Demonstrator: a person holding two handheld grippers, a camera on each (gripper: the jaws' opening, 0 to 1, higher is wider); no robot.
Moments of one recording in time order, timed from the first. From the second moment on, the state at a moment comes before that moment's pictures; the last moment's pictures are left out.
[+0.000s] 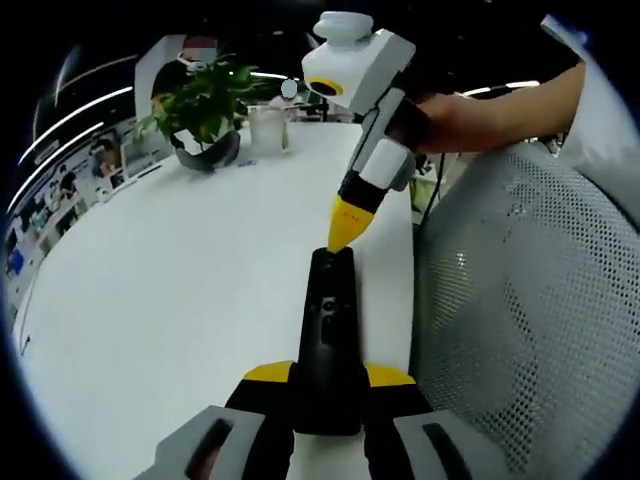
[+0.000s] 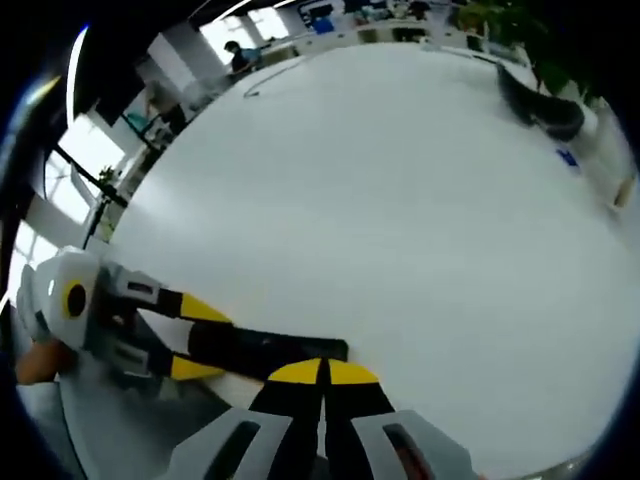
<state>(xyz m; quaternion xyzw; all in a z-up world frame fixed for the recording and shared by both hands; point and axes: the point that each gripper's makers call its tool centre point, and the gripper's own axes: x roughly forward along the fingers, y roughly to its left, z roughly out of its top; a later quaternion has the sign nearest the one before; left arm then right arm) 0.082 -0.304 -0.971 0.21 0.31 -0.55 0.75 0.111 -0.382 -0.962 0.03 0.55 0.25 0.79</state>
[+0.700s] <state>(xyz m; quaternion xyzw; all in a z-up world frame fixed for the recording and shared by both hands) 0.085 -0.308 -0.970 0.21 0.29 -0.55 0.76 0.111 -0.382 -0.964 -0.03 0.54 0.26 0.80</state>
